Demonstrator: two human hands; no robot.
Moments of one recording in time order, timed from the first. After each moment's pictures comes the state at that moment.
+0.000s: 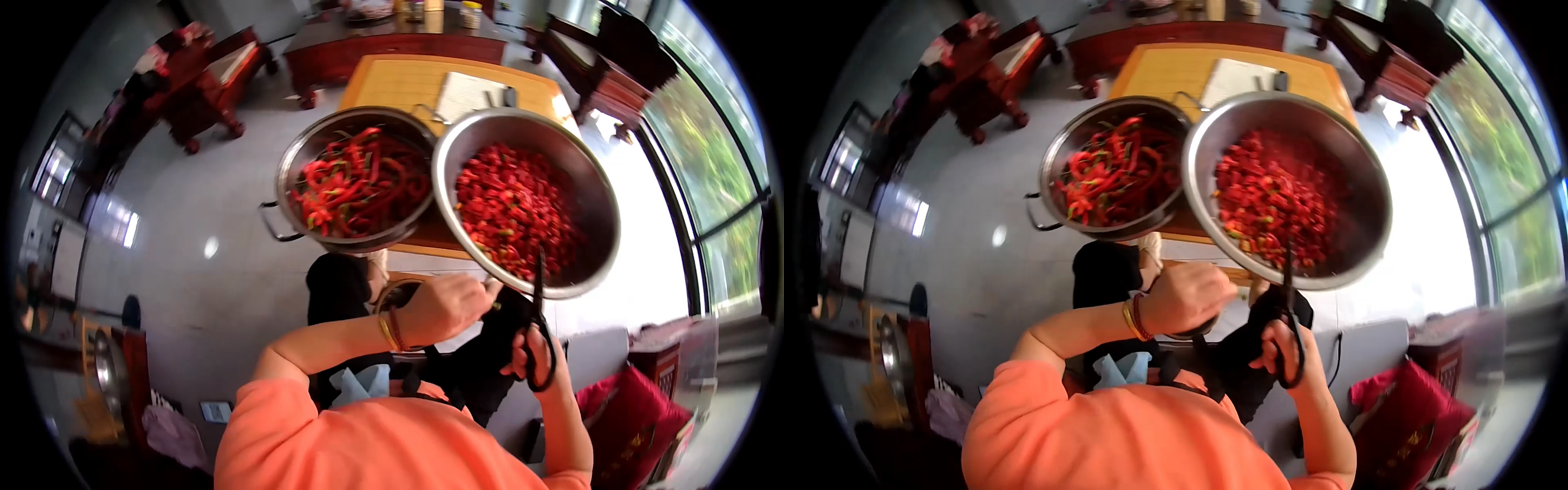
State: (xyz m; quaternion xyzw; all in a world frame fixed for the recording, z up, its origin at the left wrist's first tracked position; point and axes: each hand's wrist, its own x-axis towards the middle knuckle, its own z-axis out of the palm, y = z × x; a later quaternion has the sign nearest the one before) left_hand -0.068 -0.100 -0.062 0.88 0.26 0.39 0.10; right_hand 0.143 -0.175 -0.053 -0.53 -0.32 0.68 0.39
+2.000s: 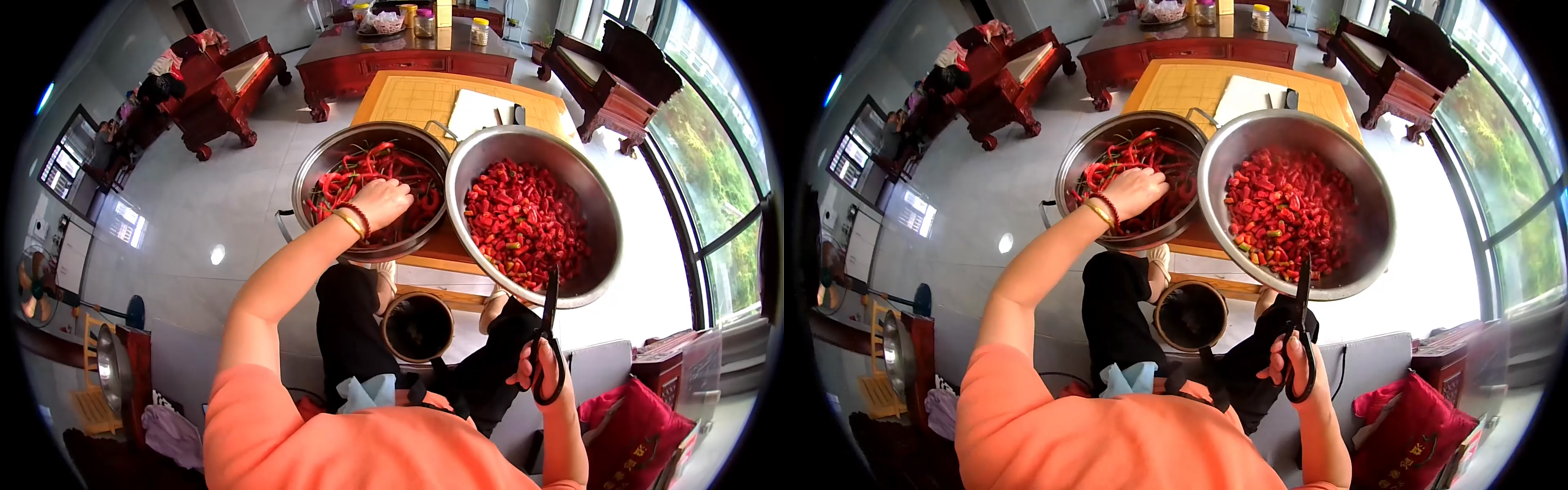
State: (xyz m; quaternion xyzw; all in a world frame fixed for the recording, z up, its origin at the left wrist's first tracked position) left_hand -0.189 0.047 -0.072 0.91 0.38 0.03 -0.16; right_hand 0.145 -0.188 -0.058 -0.46 -0.35 0.68 0.45
